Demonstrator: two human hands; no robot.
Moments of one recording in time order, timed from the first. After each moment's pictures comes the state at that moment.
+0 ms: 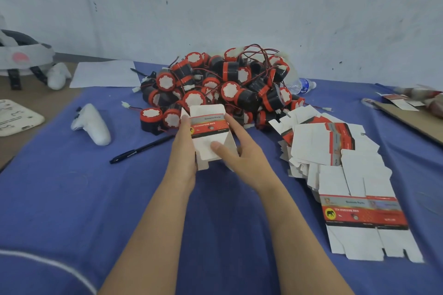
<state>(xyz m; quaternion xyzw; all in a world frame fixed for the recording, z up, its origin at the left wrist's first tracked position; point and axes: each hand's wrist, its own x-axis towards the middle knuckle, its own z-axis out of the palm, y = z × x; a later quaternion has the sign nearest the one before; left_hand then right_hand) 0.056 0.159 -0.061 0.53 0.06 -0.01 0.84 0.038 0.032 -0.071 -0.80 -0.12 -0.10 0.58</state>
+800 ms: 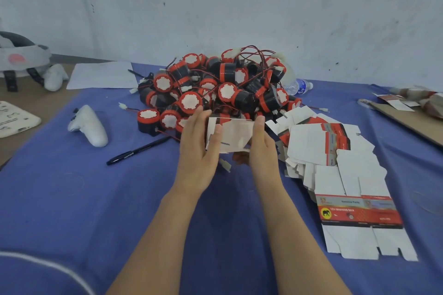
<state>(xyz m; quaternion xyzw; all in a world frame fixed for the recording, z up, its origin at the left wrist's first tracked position) 0.049 0.147 -0.076 0.78 -0.16 0.21 0.57 0.037 0.027 -0.062 -0.70 0.06 -0.19 0.69</state>
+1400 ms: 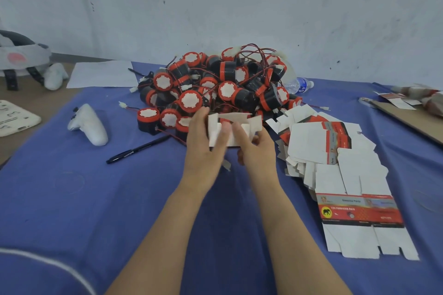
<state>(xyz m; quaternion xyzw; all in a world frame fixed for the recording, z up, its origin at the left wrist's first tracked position) 0.042 0.136 -0.067 0.73 -0.13 0.16 0.65 0.040 0.029 -0.069 -0.69 0.06 -0.21 0.69</state>
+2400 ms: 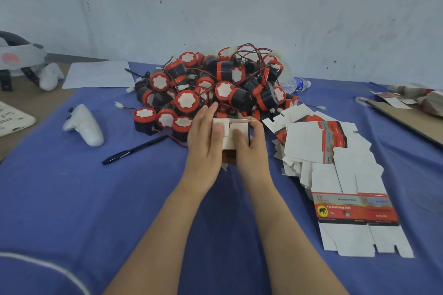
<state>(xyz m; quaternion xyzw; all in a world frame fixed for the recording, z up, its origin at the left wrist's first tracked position) 0.042 0.132 -0.069 0.75 -0.18 0.17 0.62 0.040 0.033 -0.070 -0.67 0.02 -0.21 0.72</state>
